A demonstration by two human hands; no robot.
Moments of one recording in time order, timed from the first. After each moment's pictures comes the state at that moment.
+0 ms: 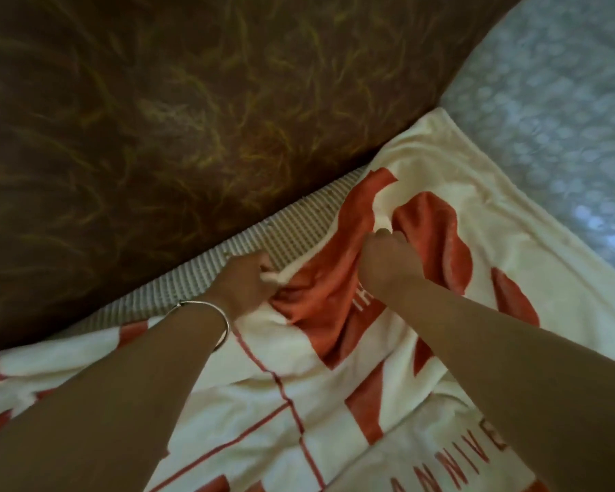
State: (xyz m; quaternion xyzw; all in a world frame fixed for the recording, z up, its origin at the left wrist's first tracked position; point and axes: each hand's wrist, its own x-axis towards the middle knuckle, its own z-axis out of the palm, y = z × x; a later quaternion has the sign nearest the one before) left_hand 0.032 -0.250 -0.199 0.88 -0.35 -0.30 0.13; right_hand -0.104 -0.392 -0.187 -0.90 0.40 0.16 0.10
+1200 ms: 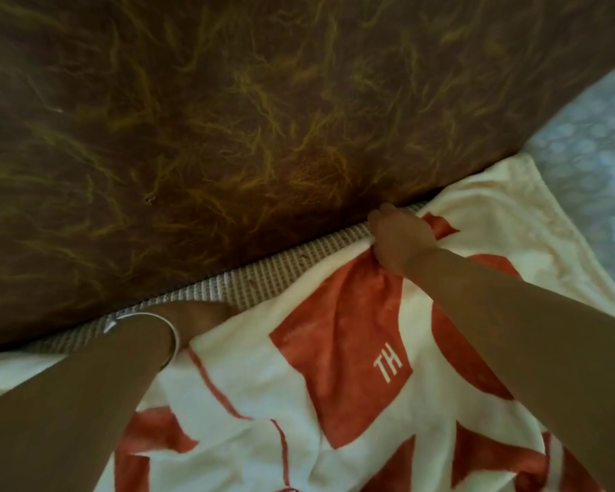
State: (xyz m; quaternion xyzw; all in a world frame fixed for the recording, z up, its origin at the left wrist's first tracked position) left_hand 0.125 -0.224 -0.244 0.81 -0.12 -0.55 0.15; right_hand 0.016 -0.468 -0.216 -0.96 0.23 0.17 0.05
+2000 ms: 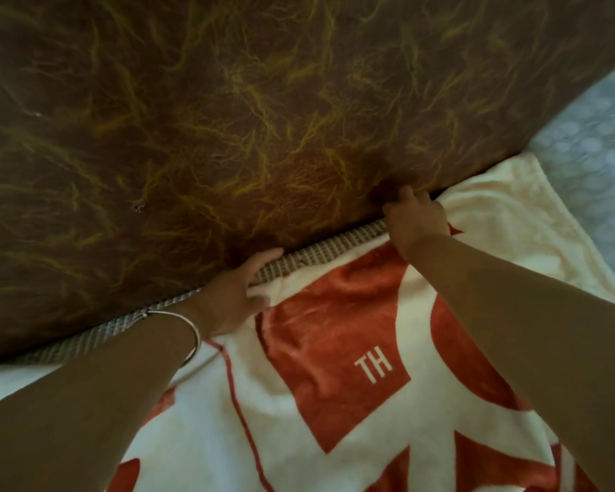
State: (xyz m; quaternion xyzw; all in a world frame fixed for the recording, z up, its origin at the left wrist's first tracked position) left_hand 0.129 -0.247 -0.250 0.79 -0.33 -0.44 0.28; right_hand 0.030 -0.498 -0.235 -0.94 0.28 0.18 -0.07
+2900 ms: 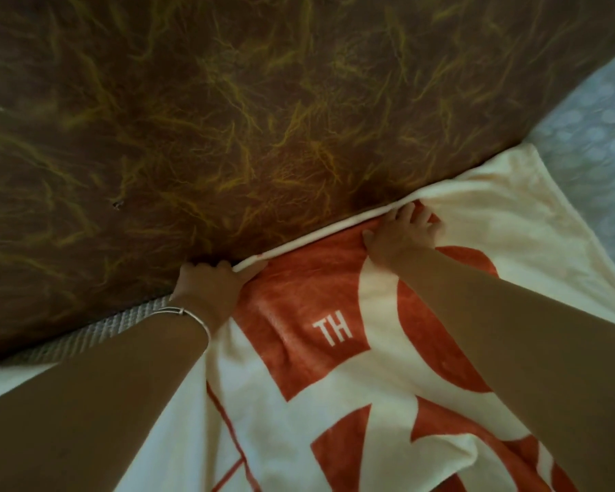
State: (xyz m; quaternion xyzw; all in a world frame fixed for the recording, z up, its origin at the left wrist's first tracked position) left_hand 0.118 -0.264 -0.241 0.81 -0.46 -0.20 -0.30; right_hand 0.025 -0.488 -0.269 -0.86 0.43 0.26 0.04
